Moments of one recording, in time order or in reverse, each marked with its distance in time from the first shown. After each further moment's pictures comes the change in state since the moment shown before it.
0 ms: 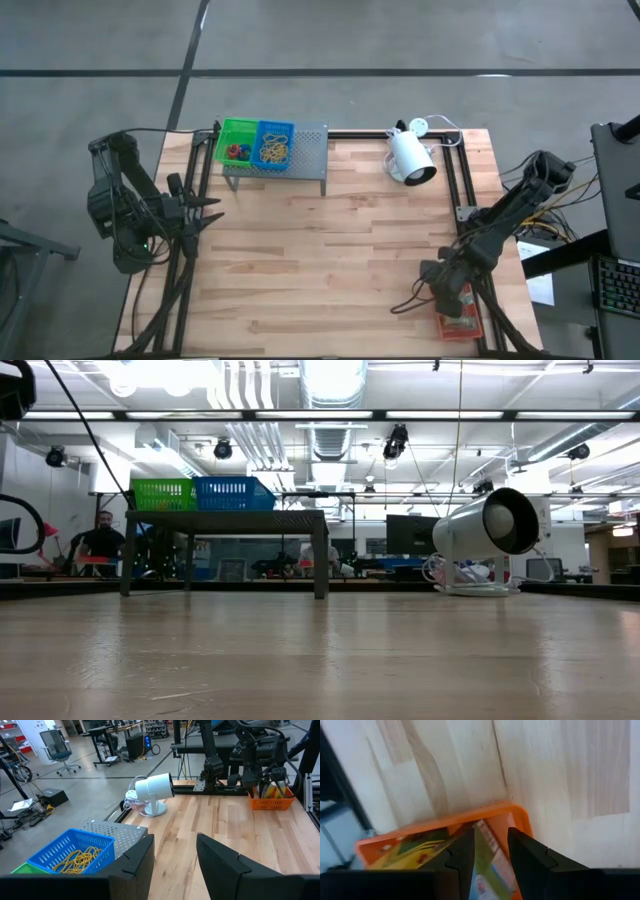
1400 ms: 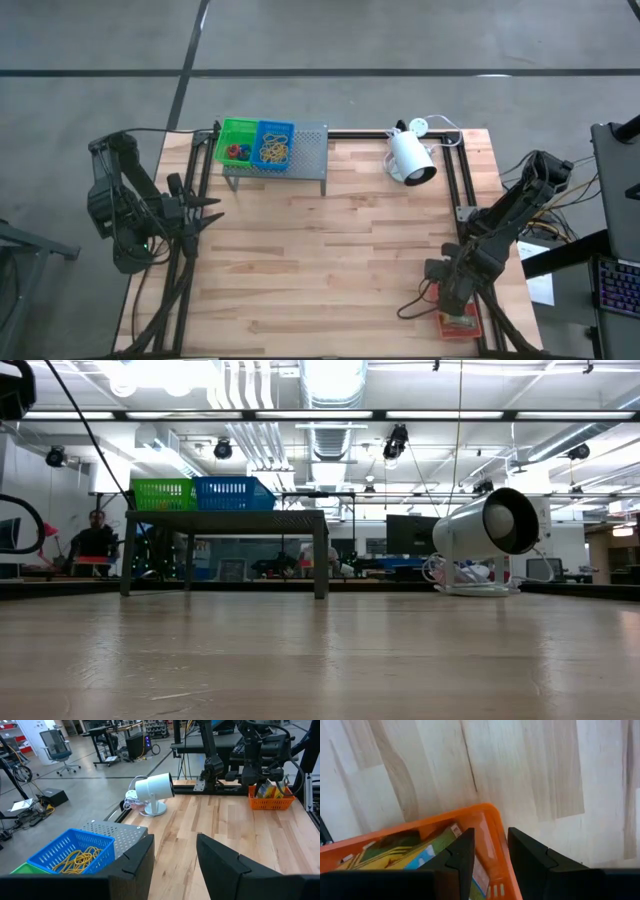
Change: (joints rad) left arm 0.000 0.000 0.000 0.000 0.000 0.000; right arm 0.085 0.008 0.030 -0.106 0.161 0.053
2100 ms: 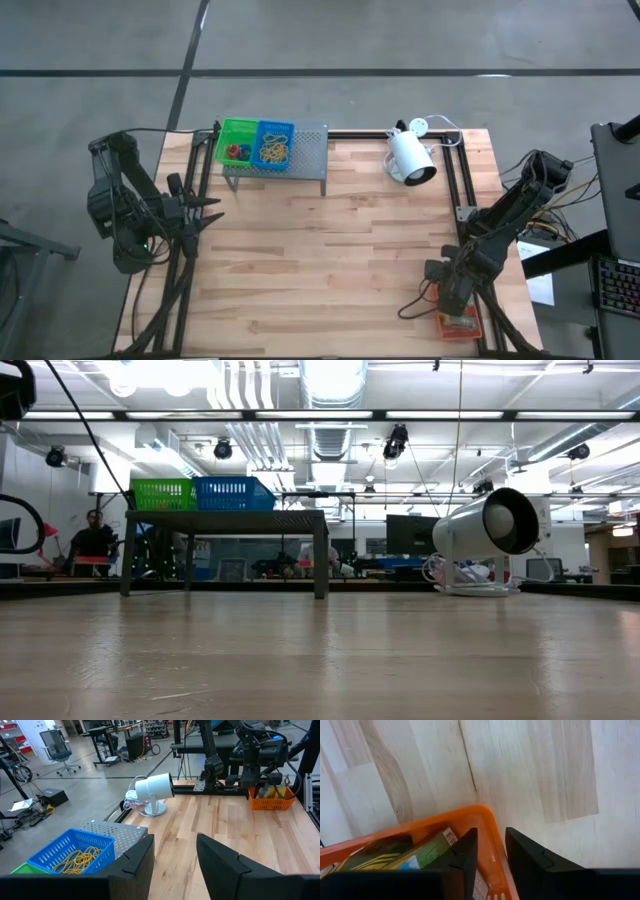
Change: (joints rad) left arm 0.000 0.000 0.000 0.000 0.000 0.000; right arm 0.018 0.000 -0.075 0.099 -0.003 0.035
